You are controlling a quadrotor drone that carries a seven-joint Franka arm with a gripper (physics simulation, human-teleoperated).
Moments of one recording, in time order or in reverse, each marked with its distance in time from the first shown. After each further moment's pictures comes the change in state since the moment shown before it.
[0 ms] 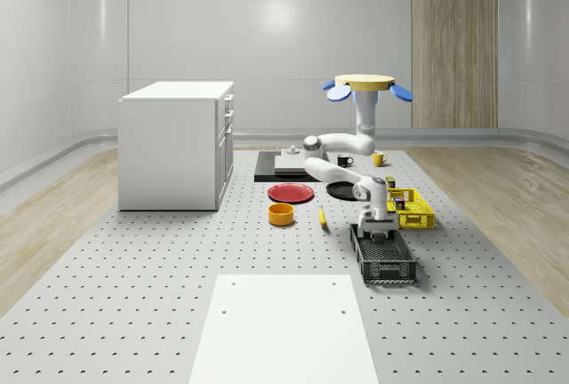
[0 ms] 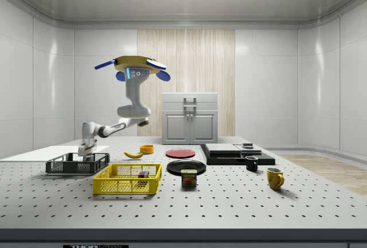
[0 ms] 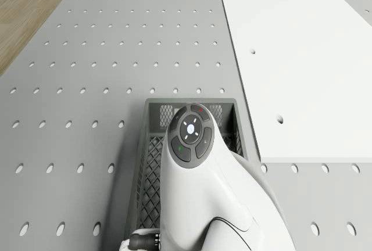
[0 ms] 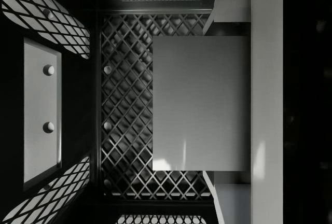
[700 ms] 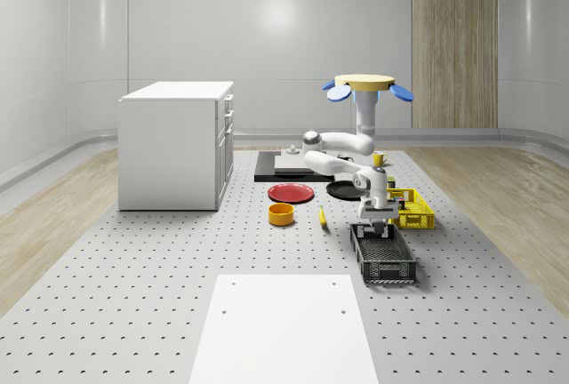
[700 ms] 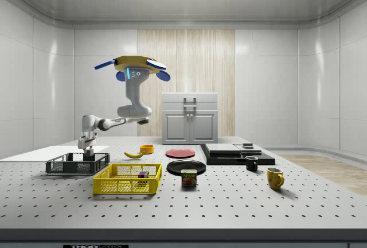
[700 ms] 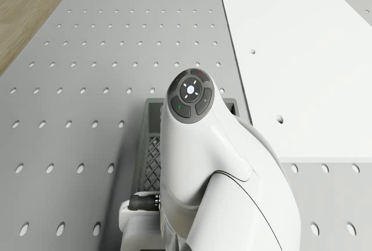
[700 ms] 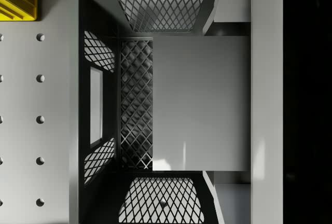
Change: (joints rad) arm 0.039 -0.035 0.147 -0.074 0.137 -0.065 0.000
